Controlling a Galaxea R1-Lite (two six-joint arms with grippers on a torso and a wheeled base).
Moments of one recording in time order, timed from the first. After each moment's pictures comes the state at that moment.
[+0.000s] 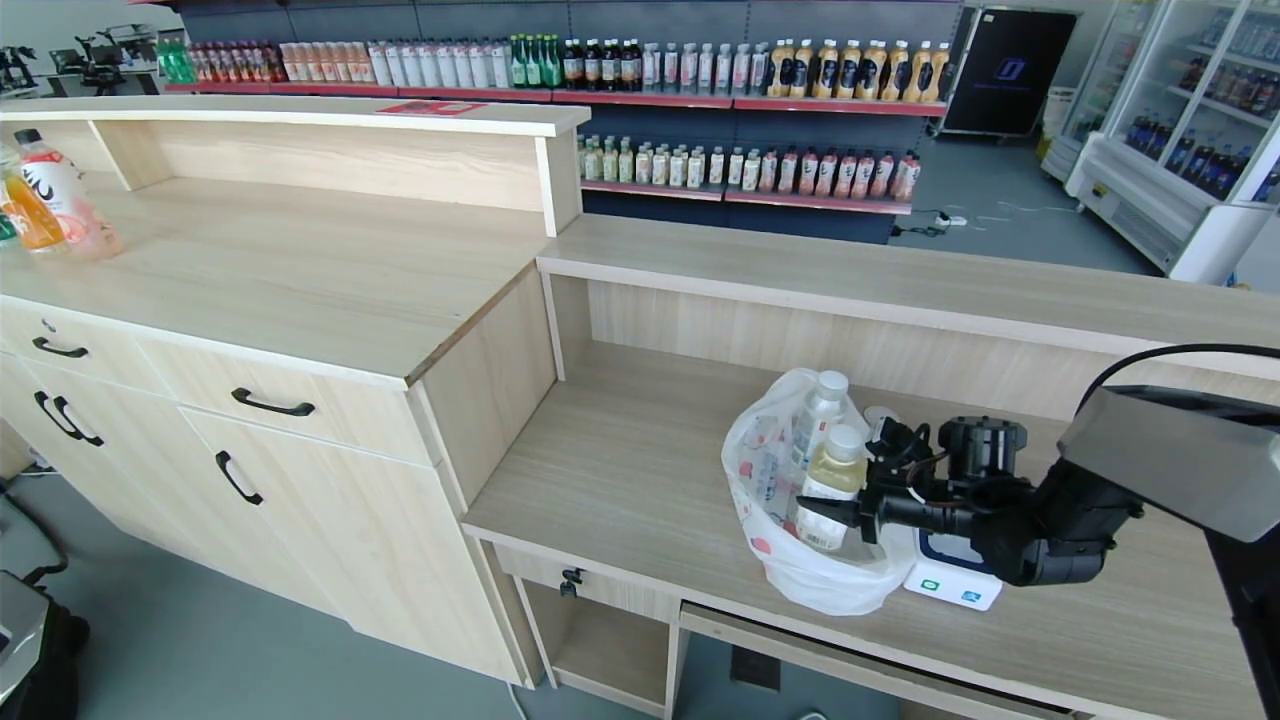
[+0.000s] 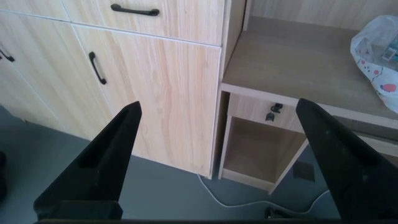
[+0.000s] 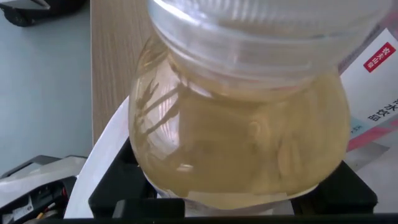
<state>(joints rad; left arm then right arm) 0.00 0.00 0.00 0.00 0.00 0.00 0.05 2.45 -1.00 -1.08 0.89 -0.50</state>
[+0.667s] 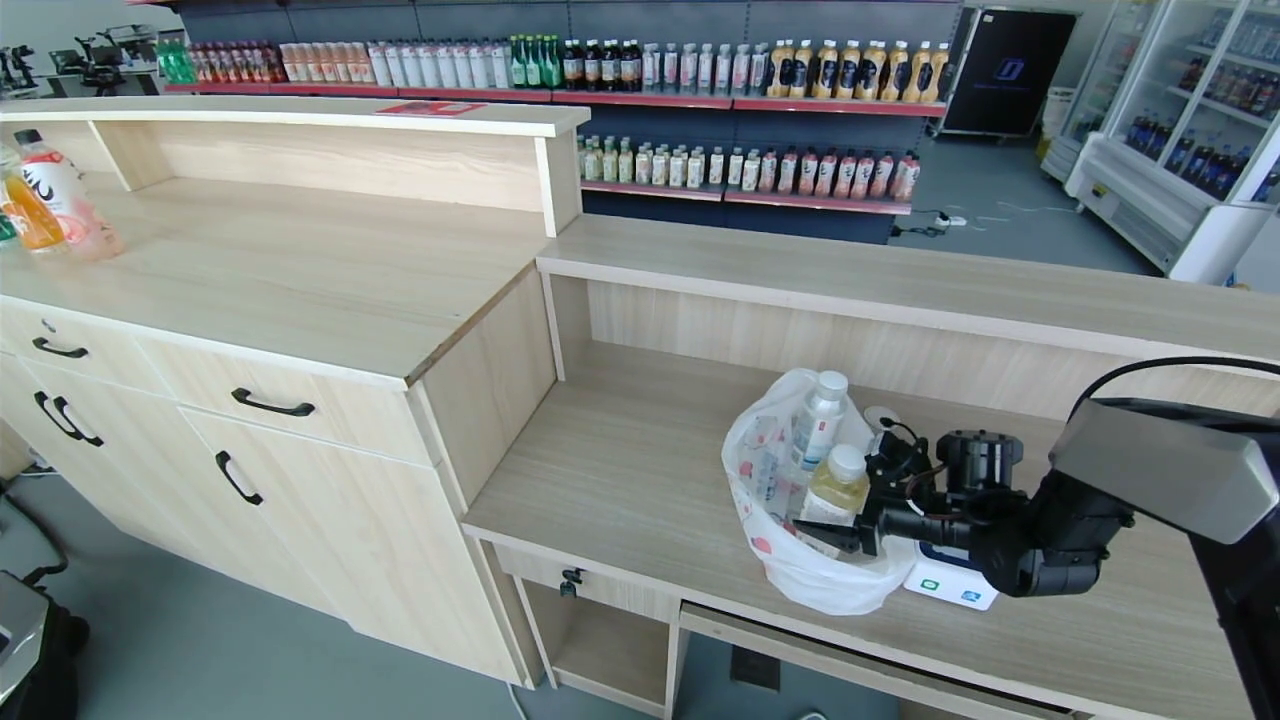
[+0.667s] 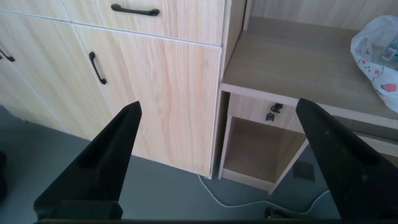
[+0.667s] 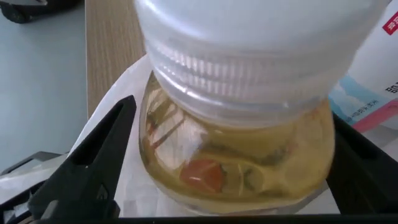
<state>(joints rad) 0.00 0.00 0.00 0.00 0.00 0.00 0.04 2.50 -1.00 -1.09 0.89 -0.52</state>
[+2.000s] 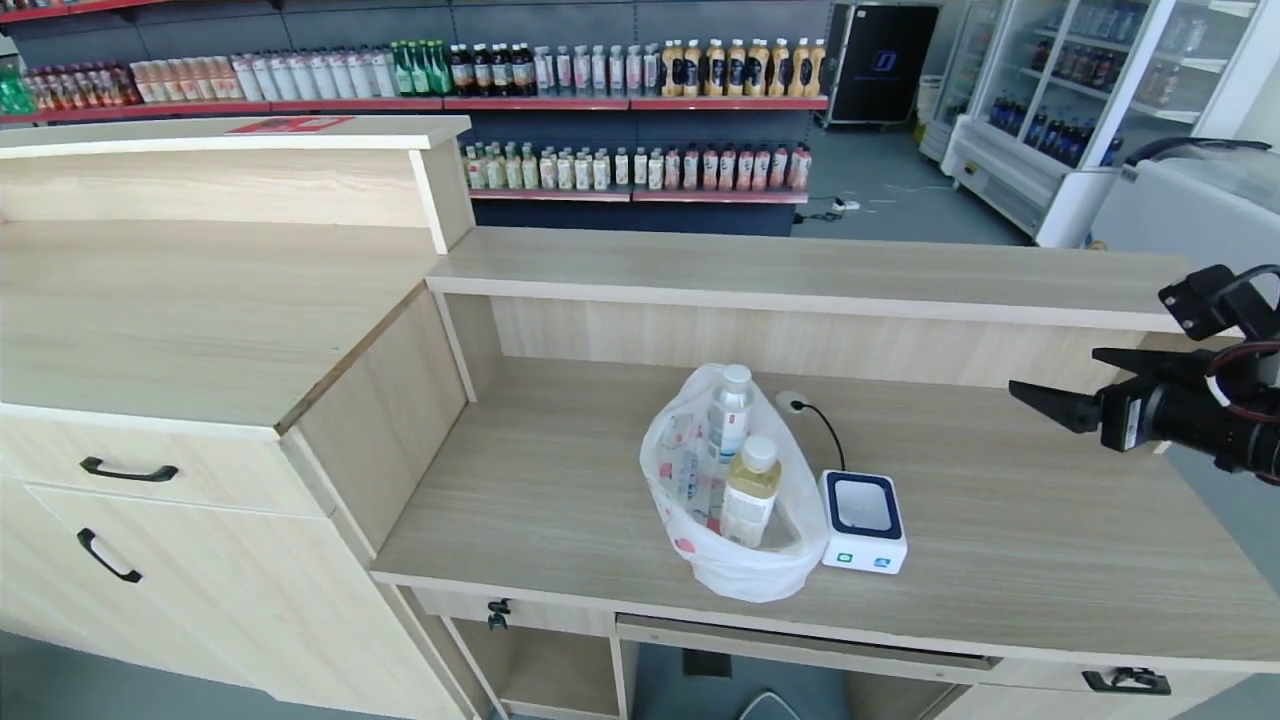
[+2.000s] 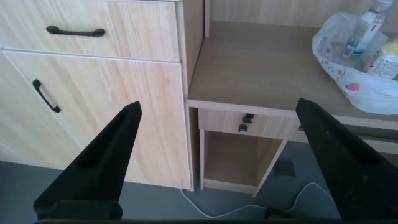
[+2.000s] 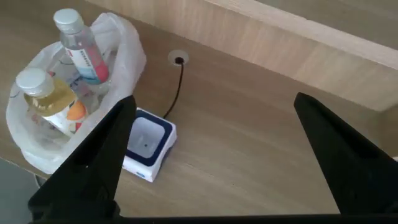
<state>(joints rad) 0.00 0.00 0.00 0.00 0.00 0.00 -0.22 1.60 -0.70 -0.71 0.45 -0.33</state>
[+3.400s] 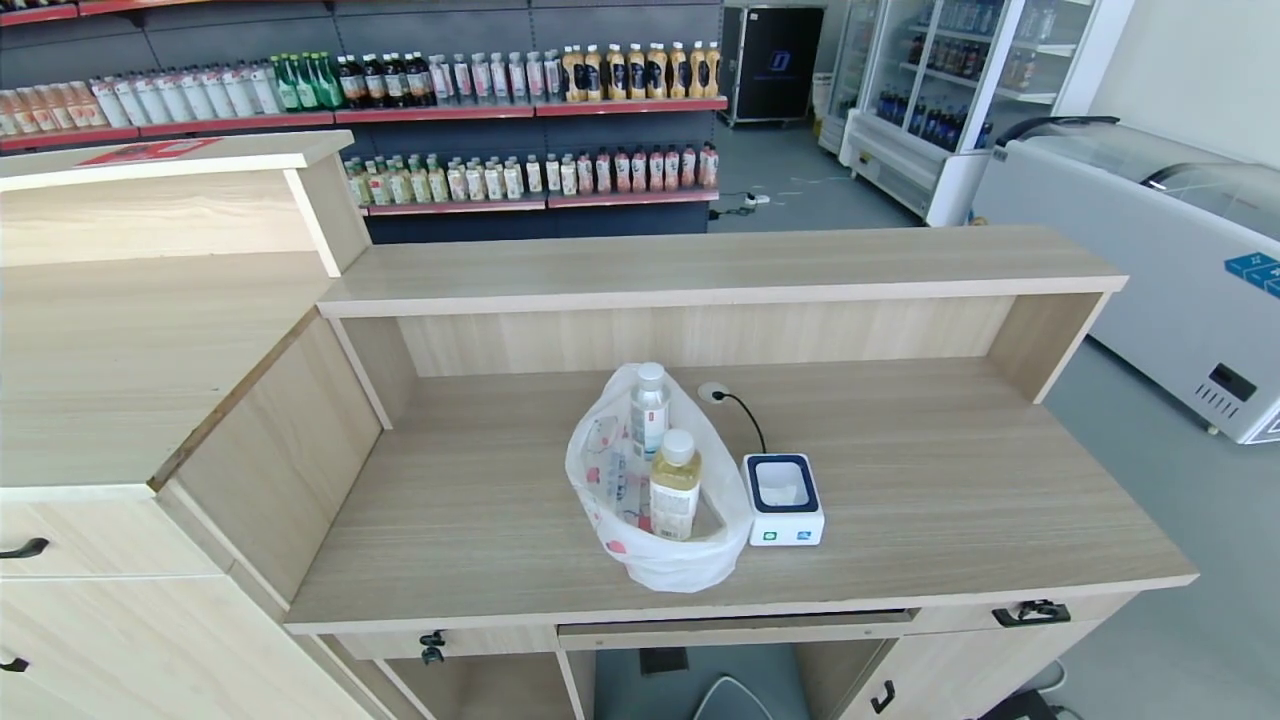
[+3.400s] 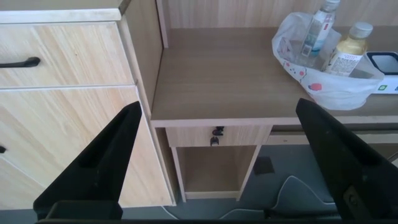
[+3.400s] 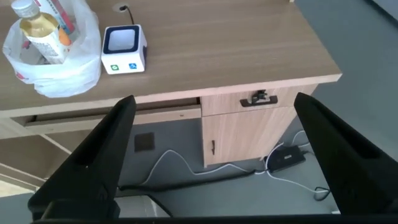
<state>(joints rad) 0.00 0.00 0.00 0.00 0.00 0.00 -0.09 0.18 0.00 -0.07 0.02 -0.03</state>
